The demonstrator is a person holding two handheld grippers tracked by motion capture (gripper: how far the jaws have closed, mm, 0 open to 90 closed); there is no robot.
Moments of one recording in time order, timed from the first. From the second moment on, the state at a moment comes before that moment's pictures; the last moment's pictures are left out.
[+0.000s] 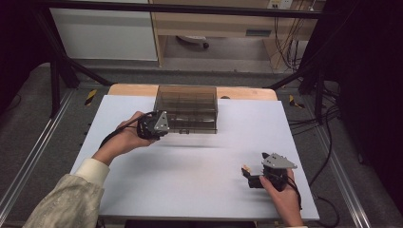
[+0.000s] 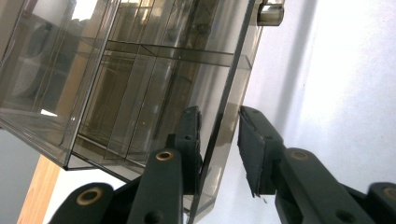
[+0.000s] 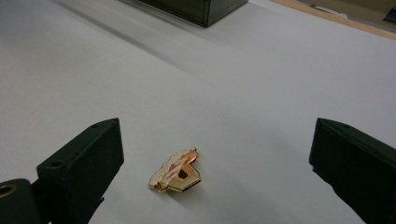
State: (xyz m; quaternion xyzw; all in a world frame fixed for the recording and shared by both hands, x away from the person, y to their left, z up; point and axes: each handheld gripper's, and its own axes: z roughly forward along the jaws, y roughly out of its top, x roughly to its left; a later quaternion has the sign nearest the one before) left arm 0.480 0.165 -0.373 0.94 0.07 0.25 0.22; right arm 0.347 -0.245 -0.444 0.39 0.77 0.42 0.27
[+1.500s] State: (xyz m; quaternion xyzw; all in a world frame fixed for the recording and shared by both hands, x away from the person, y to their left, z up) left arm 0.455 0.179 -0.369 0.88 0.15 0.28 0.35; right arm 0.346 -0.240 -0.444 0.38 0.78 0.43 0.27
